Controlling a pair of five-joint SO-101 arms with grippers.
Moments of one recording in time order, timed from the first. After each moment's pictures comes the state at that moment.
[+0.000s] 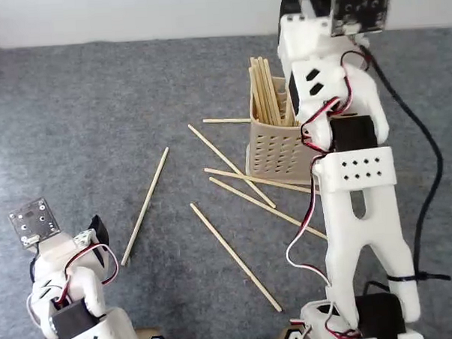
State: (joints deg) left arm -30.9 -95.4 87.2 63.6 8.6; right arm -8.4 -16.2 3.8 22.1 0.1
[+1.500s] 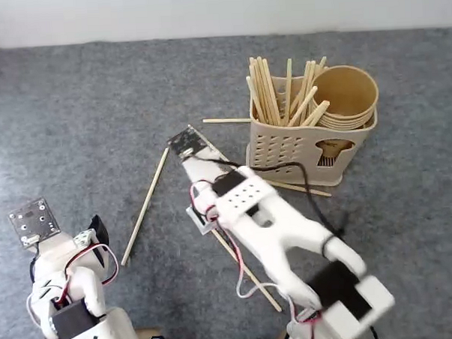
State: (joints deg) left arm -30.9 -95.4 87.2 63.6 8.6; right arm -39.5 2.7 27.3 54.5 -2.6
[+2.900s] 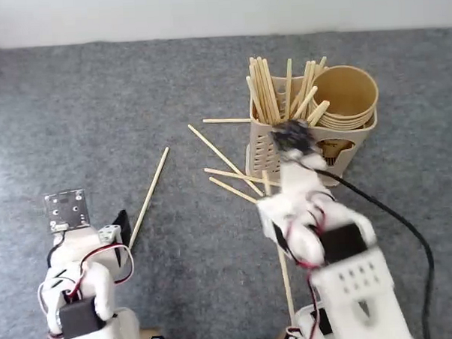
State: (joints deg) left arm -17.2 -95.4 82.9 65.7 3.2; right arm -19.1 -59.1 50.7 69.0 -2.9
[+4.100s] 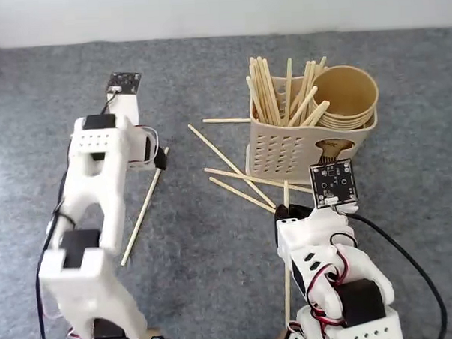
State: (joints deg) left arm -4.7 22.5 -0.5 70.4 3.4; right arm -15.7 -85.5 66.2 69.5 -7.1
